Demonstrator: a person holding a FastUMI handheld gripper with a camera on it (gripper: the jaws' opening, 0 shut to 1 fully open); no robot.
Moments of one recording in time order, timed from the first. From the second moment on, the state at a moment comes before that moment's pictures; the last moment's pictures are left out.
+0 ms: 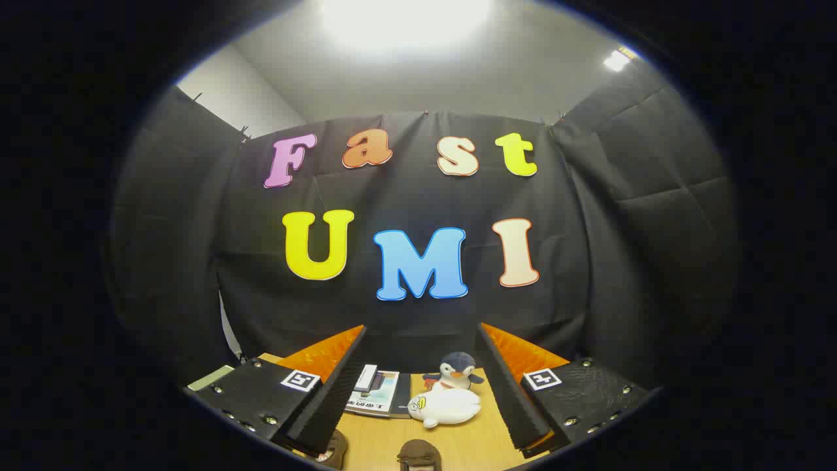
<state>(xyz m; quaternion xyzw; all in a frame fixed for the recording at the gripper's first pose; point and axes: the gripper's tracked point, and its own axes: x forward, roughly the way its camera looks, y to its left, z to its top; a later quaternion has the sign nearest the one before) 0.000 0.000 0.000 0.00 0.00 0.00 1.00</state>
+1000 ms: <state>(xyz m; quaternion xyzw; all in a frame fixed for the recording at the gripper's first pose) 0.038 -0.013 -0.015 0.03 0.01 0.04 1.00</state>
